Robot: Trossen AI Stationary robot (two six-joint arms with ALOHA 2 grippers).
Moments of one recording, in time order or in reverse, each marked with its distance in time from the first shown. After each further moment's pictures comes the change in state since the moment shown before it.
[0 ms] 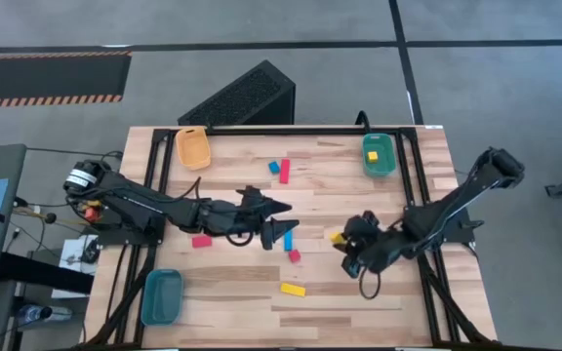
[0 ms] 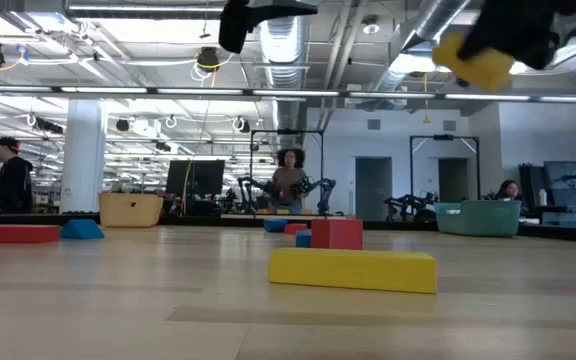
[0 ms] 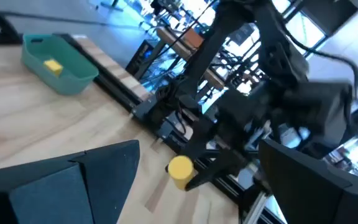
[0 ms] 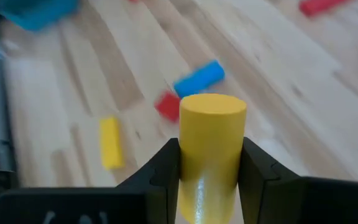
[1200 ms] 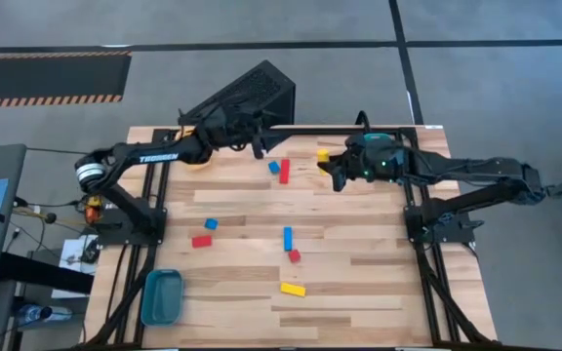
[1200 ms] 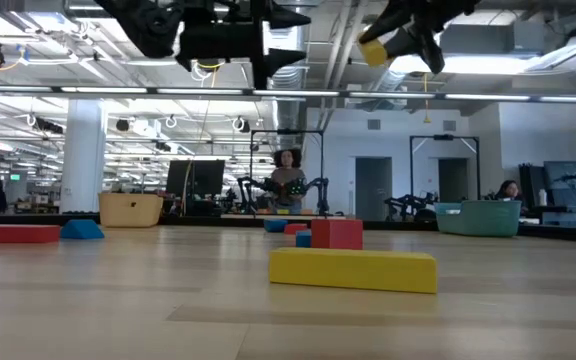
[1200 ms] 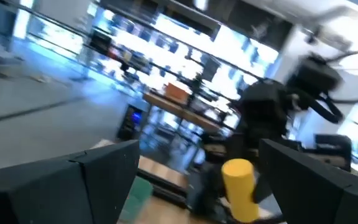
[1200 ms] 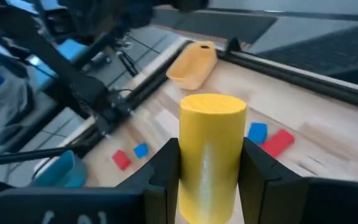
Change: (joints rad) left arm 0.759 0.076 0.044 0.303 0.842 0.262; right arm -0.721 -0.183 0.002 0.367 -0.333 -0.351
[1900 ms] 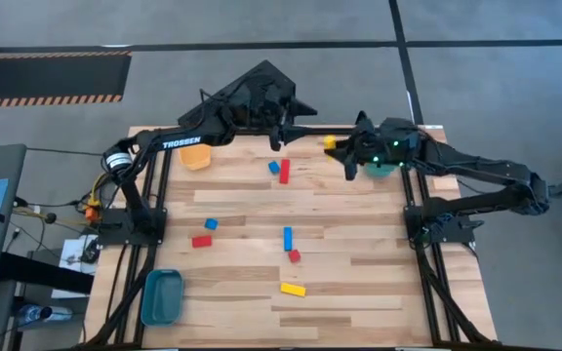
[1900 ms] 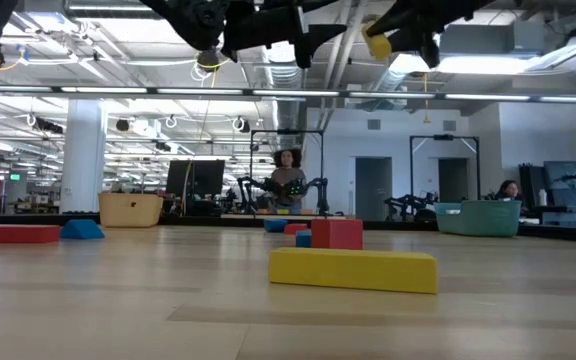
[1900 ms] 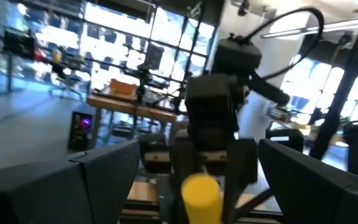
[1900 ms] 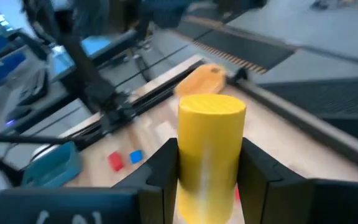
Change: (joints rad) left arm 0.002 0.230 0.404 -0.135 0.253 0.120; right arm -0.185 -0.070 0.000 0.019 -0.227 -0.252
